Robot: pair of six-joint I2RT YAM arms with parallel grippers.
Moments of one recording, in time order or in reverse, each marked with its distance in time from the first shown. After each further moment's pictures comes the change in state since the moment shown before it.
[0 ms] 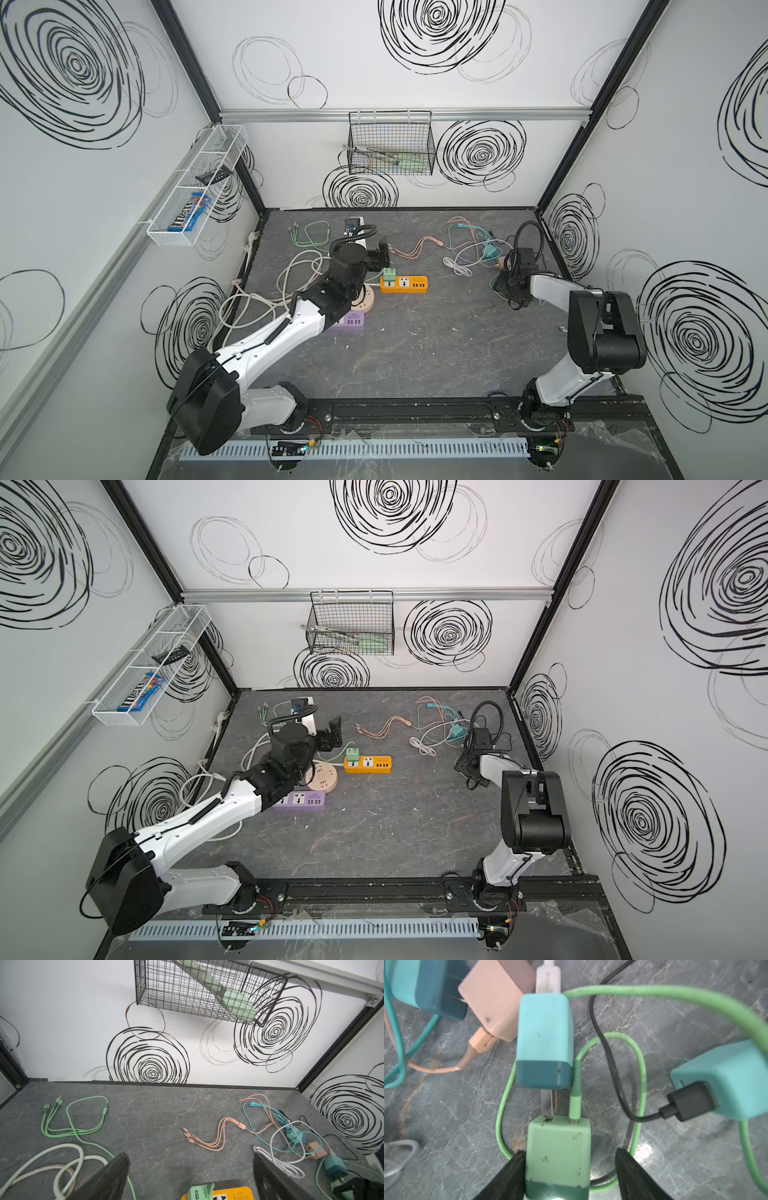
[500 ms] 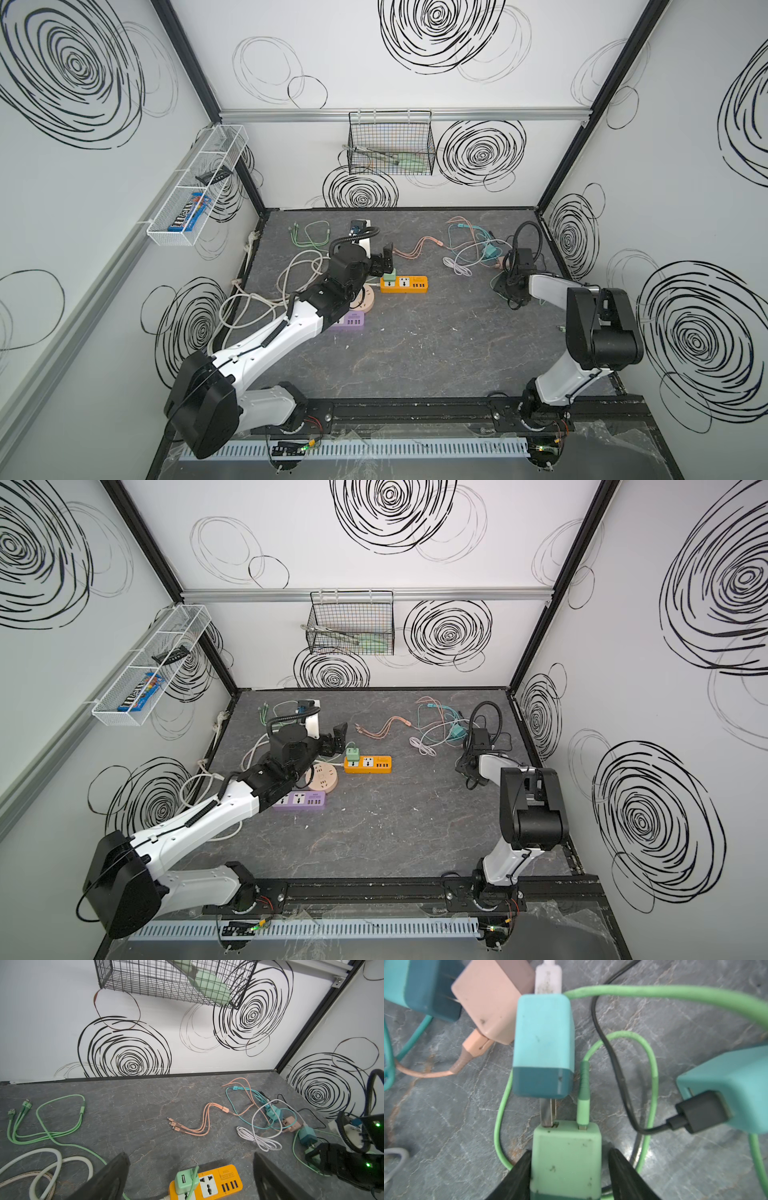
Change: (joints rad) left arm 0.005 -0.014 0.006 -0.048 0.151 0.026; right arm 0.005 0.024 0.000 0.030 0.007 -0.011
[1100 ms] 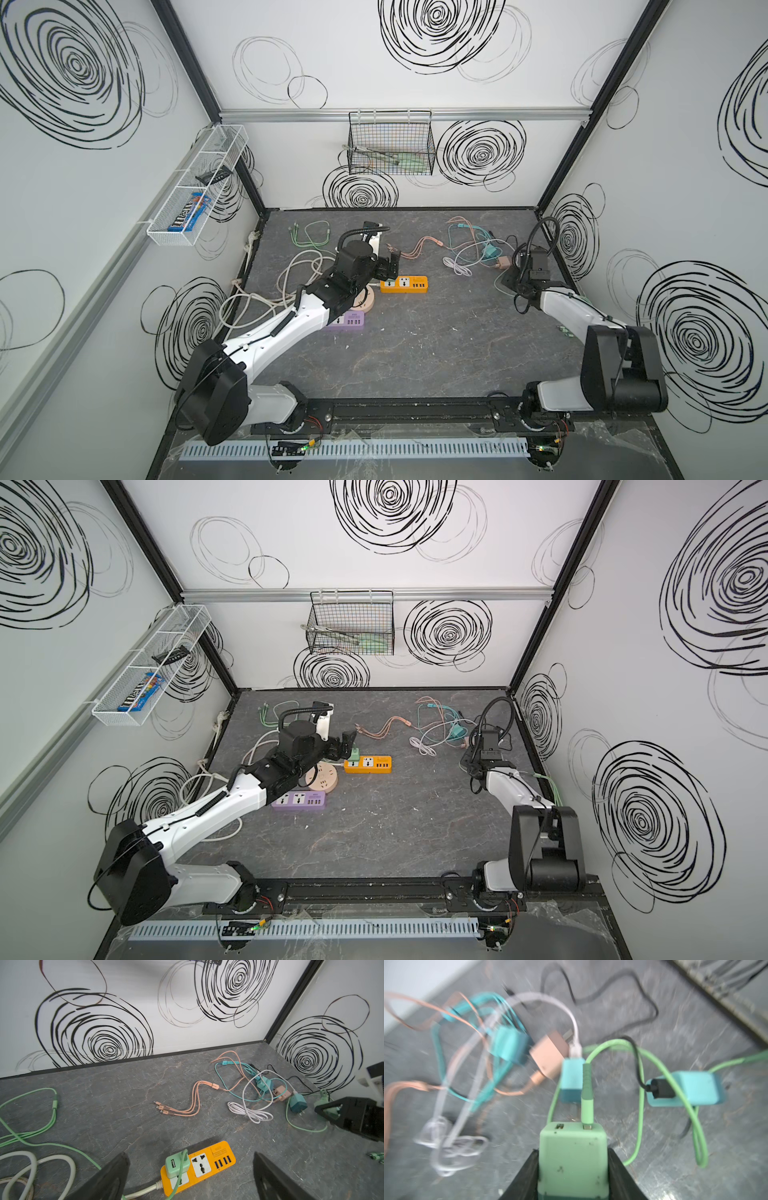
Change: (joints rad) left arm 0.006 0.073 0.041 -0.068 0.145 0.049; right arm 0.000 -0.321 -0.108 0.129 0.006 -0.032
